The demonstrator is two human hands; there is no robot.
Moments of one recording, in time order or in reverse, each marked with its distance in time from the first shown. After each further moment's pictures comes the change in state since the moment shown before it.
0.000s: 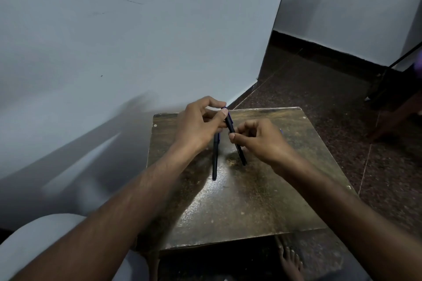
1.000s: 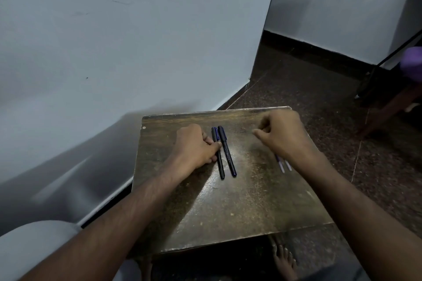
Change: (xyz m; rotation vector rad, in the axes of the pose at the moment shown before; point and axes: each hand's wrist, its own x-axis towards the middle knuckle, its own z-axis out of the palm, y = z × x) left_hand -0.007 -0.025 0.017 0.390 -0.160 -0.269; right_hand 0.007 -0.001 -0.049 -0.664 0.177 -0.018
